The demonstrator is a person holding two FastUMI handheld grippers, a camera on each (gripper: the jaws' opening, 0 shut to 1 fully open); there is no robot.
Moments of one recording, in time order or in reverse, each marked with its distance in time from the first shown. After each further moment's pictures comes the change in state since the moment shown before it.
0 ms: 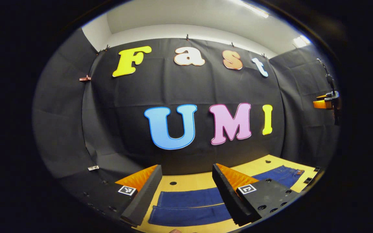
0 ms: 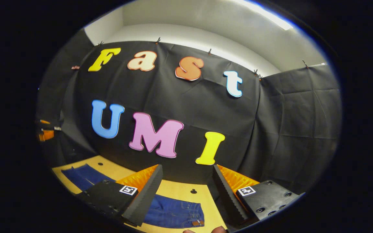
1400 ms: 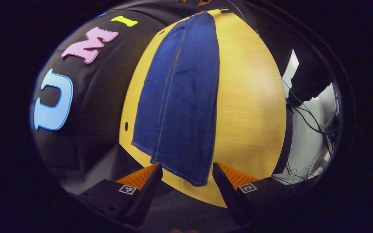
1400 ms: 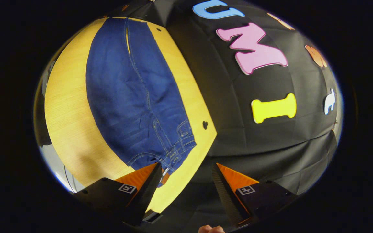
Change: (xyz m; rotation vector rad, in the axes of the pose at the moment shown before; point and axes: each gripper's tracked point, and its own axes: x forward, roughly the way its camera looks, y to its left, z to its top) left arm 0.018 0.110 -0.403 1.200 0.736 -0.722; right arm 0.050 0.017 -0.407 -0.891 0.583 0.405
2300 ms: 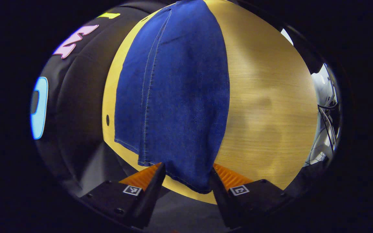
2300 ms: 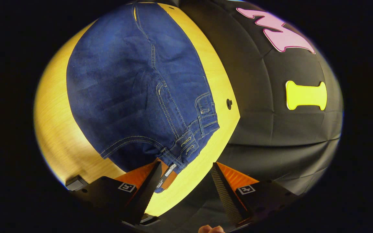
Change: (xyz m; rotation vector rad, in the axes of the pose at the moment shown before) left arm 0.044 0.001 -0.019 0.089 0.109 -0.079; right arm 0.084 0.018 -0.065 -0.037 0.186 0.103
